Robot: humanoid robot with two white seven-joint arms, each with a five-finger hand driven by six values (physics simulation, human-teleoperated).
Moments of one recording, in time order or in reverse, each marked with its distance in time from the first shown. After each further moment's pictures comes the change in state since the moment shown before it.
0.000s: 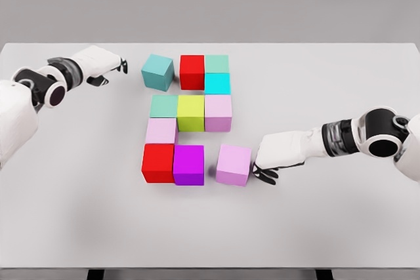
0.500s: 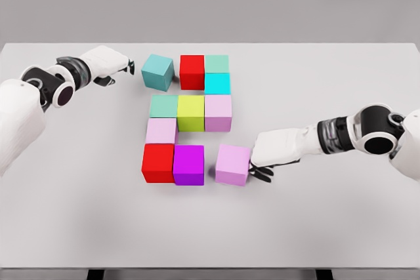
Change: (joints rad) left arm 0.000 -0.020 0.002 -0.029 -0.033 0.000 -0.026; right arm -0.014 0.020 0.001 0.000 0.003 0.000 0.000
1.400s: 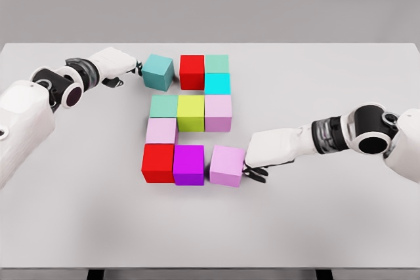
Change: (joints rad) left arm 0.002 -0.037 0.005 0.019 0.004 -0.001 0.003; right arm -0.006 0.021 0.004 -0.008 0.006 0.000 0.000
